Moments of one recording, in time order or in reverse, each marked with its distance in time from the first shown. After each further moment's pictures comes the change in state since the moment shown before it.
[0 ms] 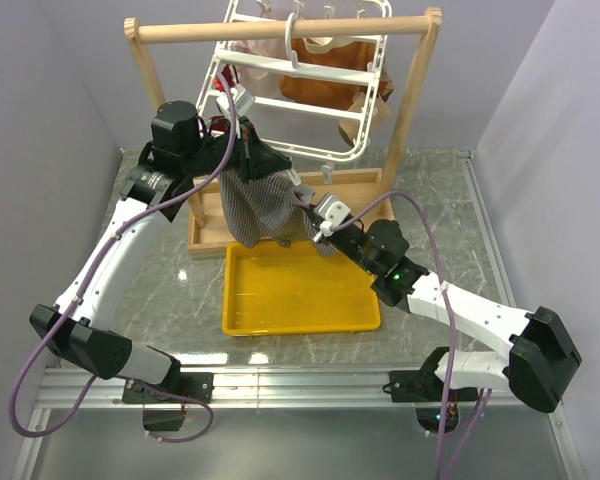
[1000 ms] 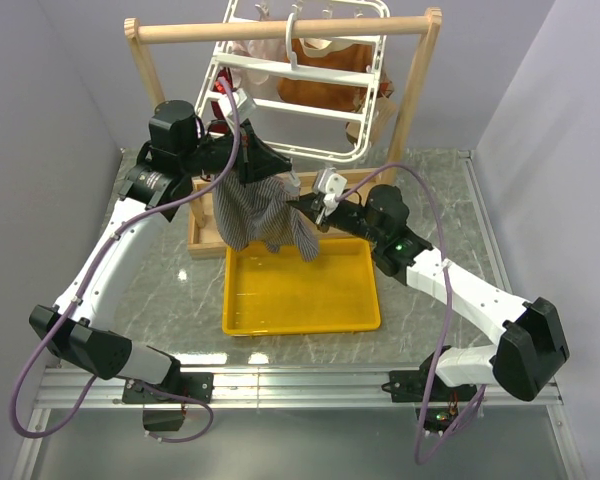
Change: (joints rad) left arm 0.006 -0.003 0.000 0.012 0.100 0.132; right arm -0.127 0.092 0.209 -0.195 -0.415 0.103
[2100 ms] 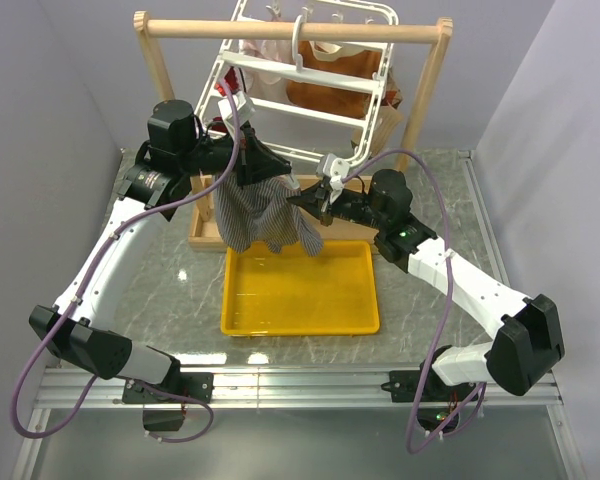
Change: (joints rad) left arm 0.012 0.000 0.000 -0.011 0.061 0.047; right arm -0.074 0.041 0.102 -0.108 -0.161 0.104
